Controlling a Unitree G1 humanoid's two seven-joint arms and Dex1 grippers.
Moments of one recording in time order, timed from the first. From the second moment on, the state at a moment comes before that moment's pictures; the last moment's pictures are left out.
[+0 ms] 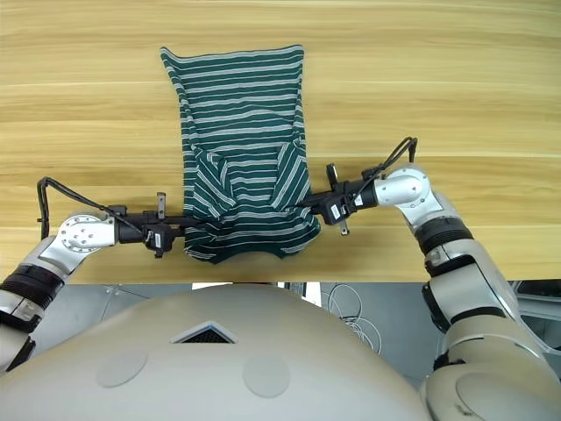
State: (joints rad) left arm 0.11 0.78 -0.52 0.33 -0.02 -0.79 -0.89; right arm -0.24 -0.67 0.56 0.69 0.04 -1.01 1.23
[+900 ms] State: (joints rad) left arm -0.54 0.55 -0.27 0.79 -0.50 0.11 -1.27; right arm -0.87 -0.58 0.66 1.17 0.55 -0.05 1.61
